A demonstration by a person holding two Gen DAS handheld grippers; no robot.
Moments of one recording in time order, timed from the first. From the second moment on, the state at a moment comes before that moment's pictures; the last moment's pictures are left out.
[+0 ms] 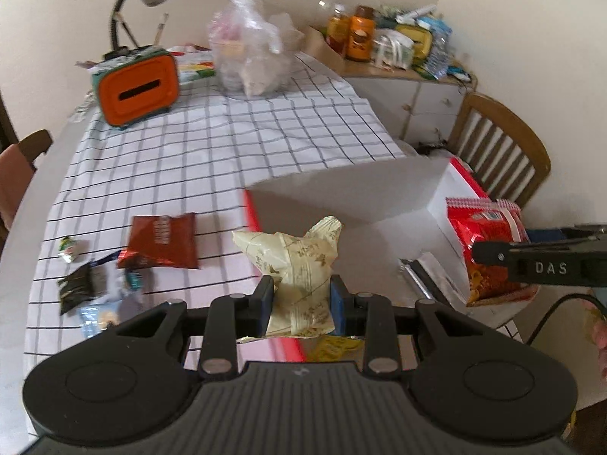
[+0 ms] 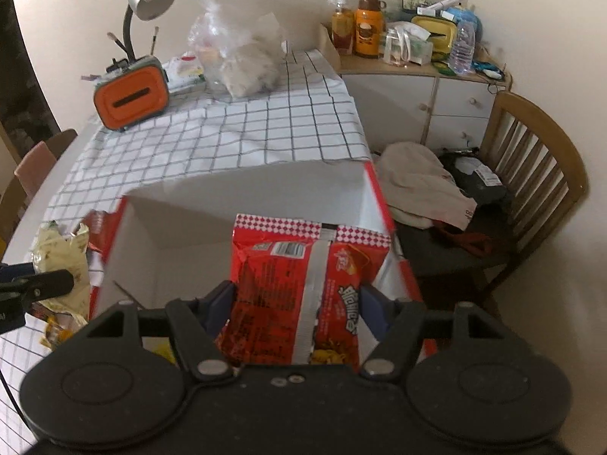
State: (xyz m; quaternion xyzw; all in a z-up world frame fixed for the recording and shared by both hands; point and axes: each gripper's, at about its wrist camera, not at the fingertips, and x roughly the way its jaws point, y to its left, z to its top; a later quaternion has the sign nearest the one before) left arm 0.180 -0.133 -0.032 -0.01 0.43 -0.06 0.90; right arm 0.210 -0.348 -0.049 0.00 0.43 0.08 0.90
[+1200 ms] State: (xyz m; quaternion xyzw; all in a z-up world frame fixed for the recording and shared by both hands) left arm 0.216 -0.207 -0.099 0.09 0.51 -0.07 0.85; right arm 0.254 -0.341 -0.106 -0.10 0.47 0.13 0.87
